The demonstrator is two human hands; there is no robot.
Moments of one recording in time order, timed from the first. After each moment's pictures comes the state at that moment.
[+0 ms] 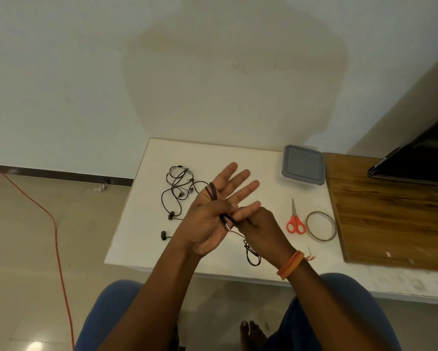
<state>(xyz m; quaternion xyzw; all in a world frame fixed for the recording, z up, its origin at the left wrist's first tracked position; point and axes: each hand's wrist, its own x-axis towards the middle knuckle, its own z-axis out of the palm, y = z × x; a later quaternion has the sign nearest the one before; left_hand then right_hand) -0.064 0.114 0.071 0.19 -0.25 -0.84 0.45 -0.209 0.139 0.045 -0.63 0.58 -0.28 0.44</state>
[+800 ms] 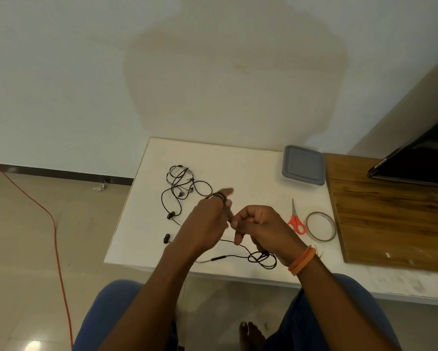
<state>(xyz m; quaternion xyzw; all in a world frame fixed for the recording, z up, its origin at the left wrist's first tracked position) -0.058 0.109 0.050 0.56 -0.65 -0.47 0.21 -0.216 0.139 0.062 -0.49 0.58 -0.26 0.60</state>
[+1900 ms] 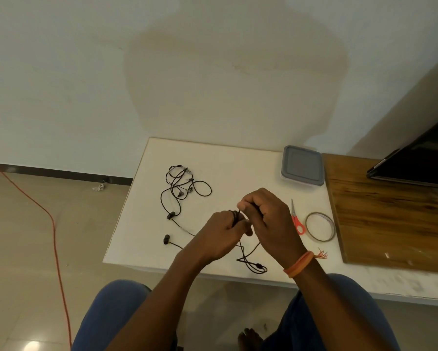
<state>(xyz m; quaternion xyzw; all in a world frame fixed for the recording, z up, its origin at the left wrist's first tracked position) -0.074 0.127 0.049 0.50 -0.65 -0.54 0.18 -0.215 0.136 0.053 -0.70 0.56 -0.37 0.23</state>
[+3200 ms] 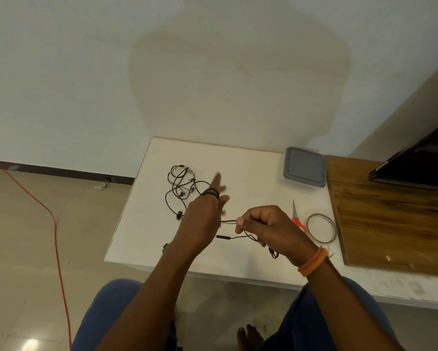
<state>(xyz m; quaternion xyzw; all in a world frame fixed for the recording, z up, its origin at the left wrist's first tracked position) -0.055 0.104 0.042 0.59 -0.60 -0.48 0.24 -0.223 0.140 0.070 -0.58 0.57 -0.25 0.52</state>
